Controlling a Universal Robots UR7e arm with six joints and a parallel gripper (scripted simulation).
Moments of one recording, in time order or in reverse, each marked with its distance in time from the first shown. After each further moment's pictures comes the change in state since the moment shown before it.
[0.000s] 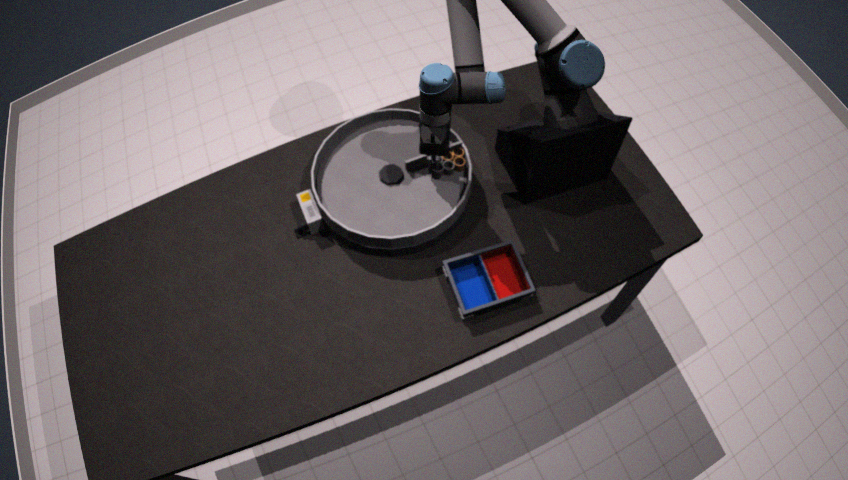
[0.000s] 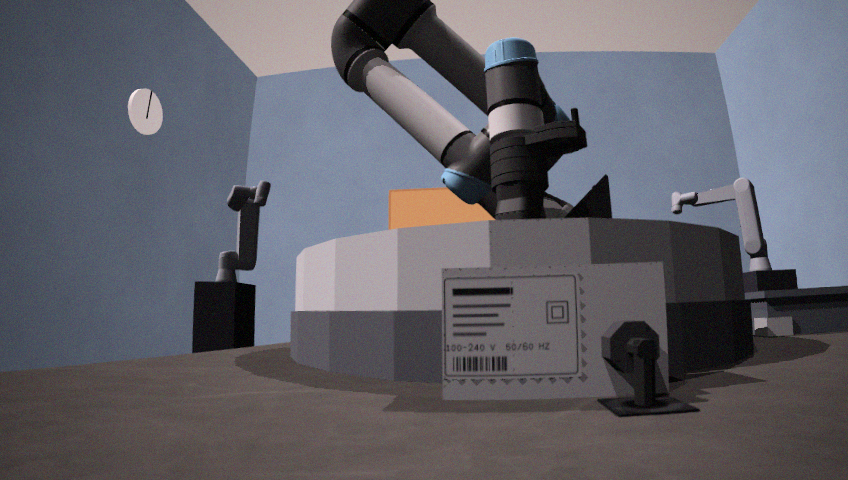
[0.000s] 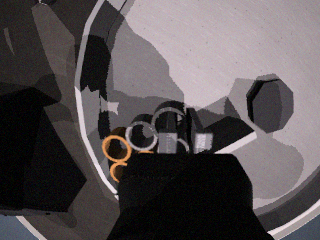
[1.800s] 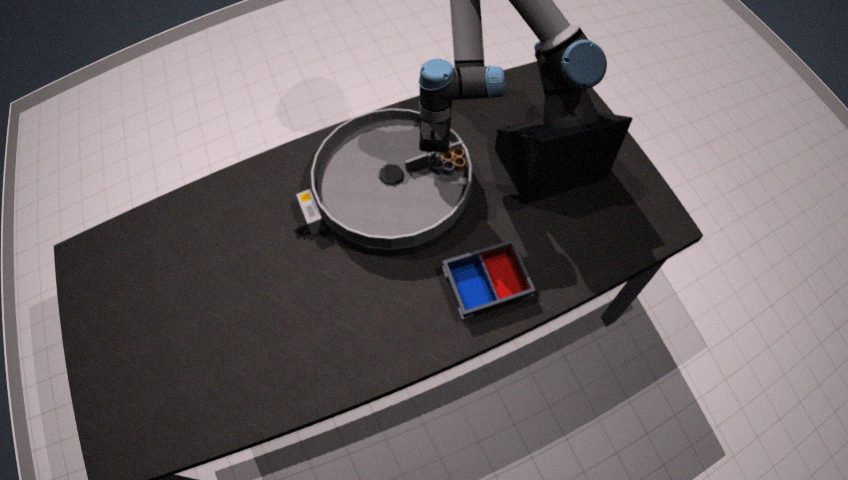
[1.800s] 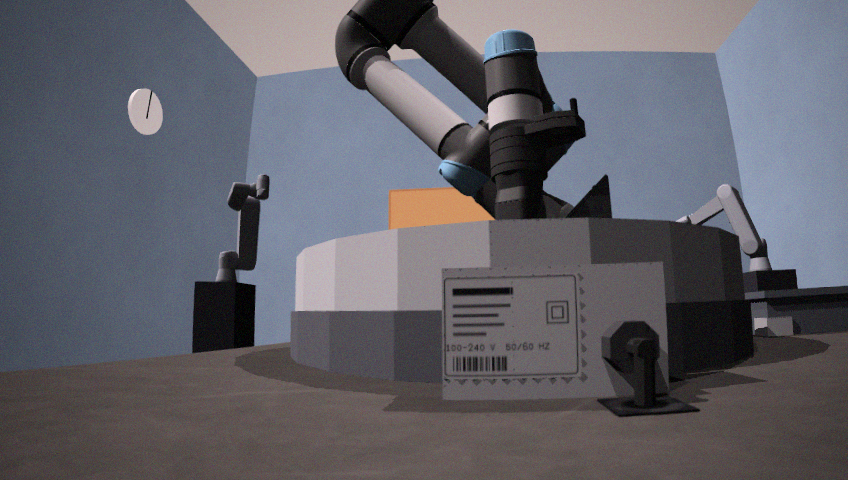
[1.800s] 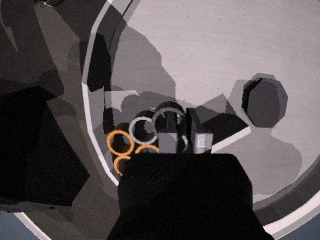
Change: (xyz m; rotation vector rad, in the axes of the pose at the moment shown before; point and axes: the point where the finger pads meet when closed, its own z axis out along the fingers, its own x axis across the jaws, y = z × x) arm 0.000 0.000 -0.014 0.000 0.000 0.000
